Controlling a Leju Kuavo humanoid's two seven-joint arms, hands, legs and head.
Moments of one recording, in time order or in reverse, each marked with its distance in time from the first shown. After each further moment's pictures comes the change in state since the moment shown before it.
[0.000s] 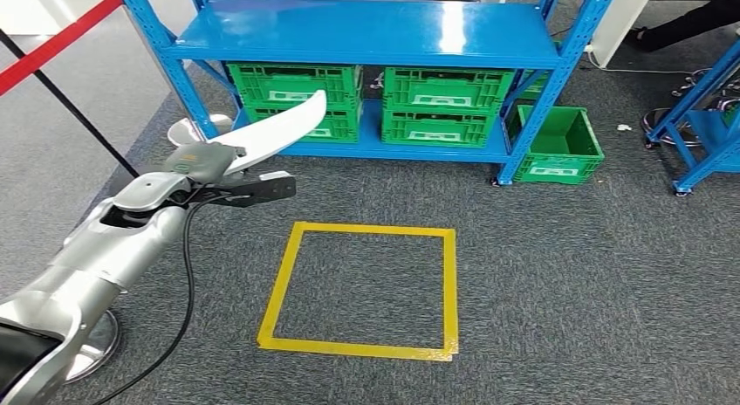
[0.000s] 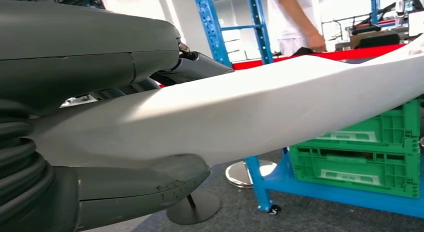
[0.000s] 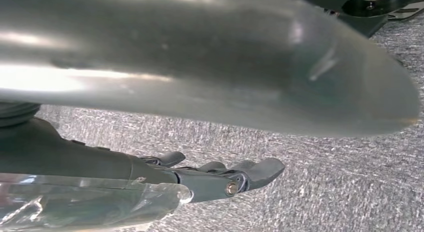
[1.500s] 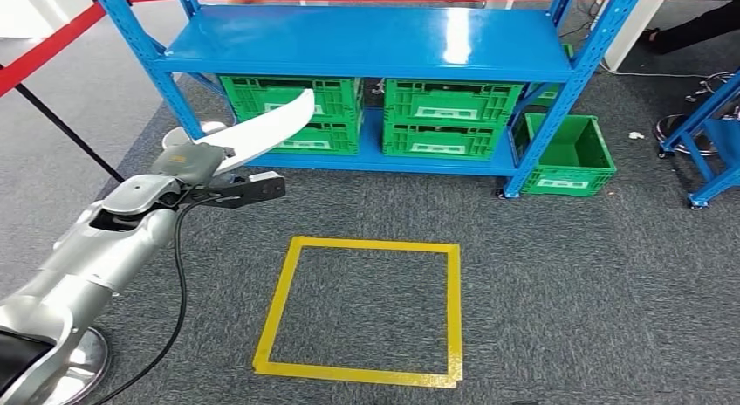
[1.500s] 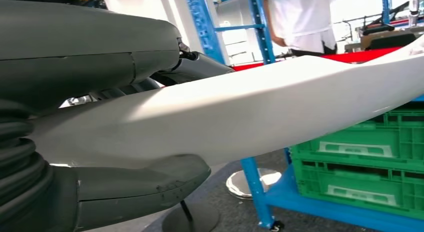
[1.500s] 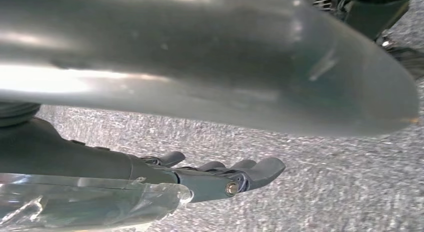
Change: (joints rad) left arm 0.022 0.035 0.023 -0.035 -0.017 0.009 0.003; right arm -0.009 0.006 0.011 0.002 -0.026 -0.028 0.013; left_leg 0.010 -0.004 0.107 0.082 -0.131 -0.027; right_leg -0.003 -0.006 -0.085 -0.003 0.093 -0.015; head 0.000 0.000
